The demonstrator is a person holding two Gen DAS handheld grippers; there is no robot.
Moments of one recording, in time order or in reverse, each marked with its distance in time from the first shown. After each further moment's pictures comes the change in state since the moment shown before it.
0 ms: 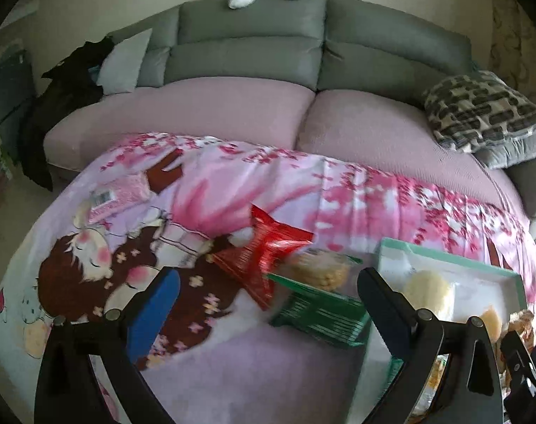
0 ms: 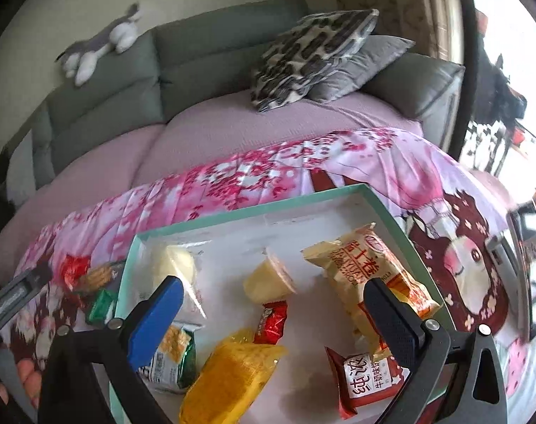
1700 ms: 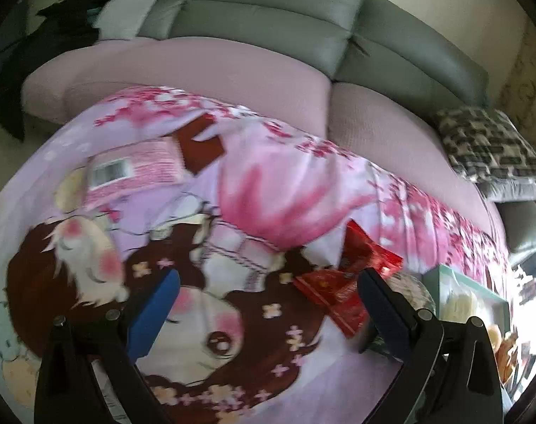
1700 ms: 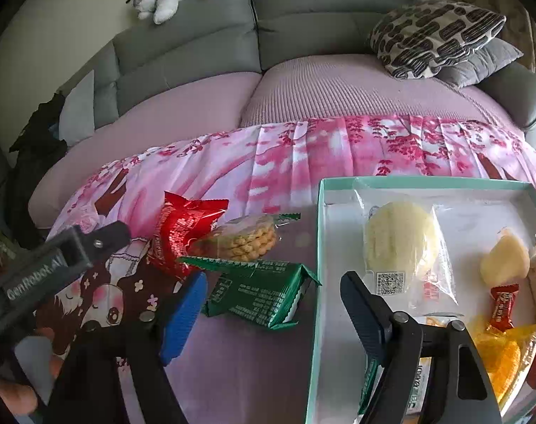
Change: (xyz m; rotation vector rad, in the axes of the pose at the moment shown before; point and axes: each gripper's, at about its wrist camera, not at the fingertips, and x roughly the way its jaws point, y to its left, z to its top) left arm 0.064 0.105 0.018 -0.120 0.123 -0.187; right arm 0.051 0.172 -0.042 -0.199 0.154 0.233
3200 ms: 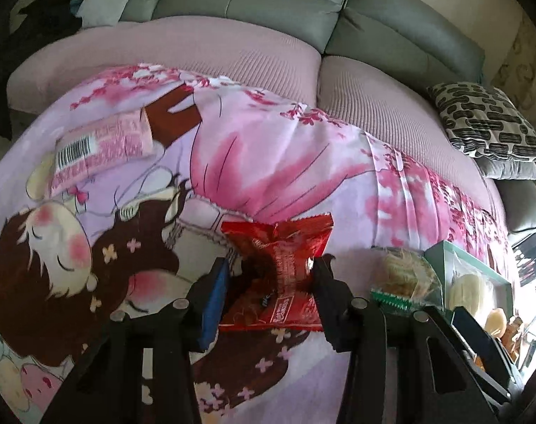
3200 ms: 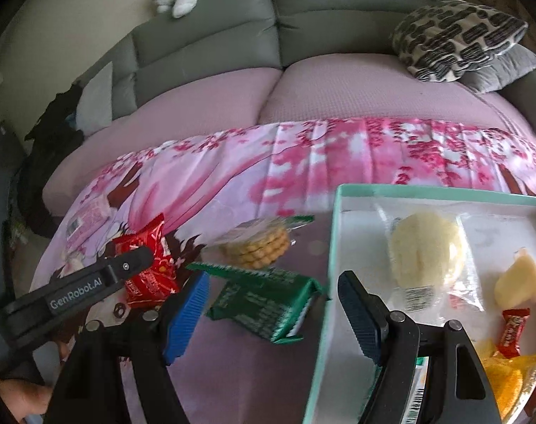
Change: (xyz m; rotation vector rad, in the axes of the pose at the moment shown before) left arm 0.021 -0.004 -0.007 0.010 0.094 -0.019; right arm 0.007 0.001 0.005 -0.062 0.017 0.081
